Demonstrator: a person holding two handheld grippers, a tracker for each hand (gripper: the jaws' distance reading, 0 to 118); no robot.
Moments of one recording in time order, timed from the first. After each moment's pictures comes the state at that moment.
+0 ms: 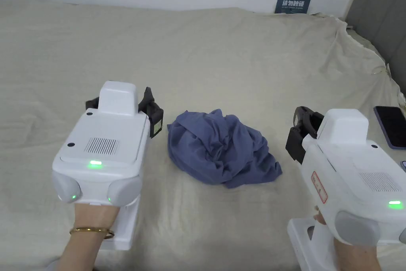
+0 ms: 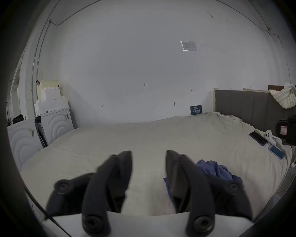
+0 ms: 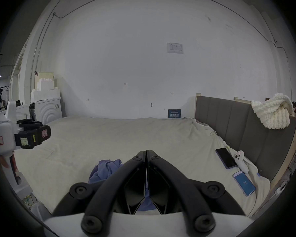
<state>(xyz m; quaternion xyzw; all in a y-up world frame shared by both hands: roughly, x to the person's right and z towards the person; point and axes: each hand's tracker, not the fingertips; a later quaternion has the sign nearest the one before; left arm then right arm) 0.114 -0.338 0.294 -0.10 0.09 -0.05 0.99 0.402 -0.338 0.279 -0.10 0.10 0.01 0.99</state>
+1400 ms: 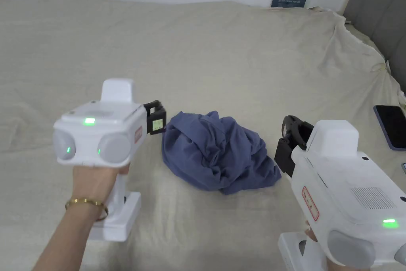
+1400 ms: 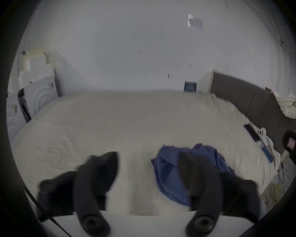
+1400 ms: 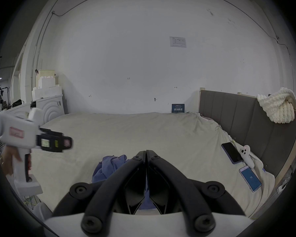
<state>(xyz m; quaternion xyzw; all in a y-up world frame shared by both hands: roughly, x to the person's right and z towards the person) 0.088 -0.354 0.186 -0.29 0.03 0.02 0.96 0.385 -0.334 0.272 -0.12 0.11 0.01 0.99</state>
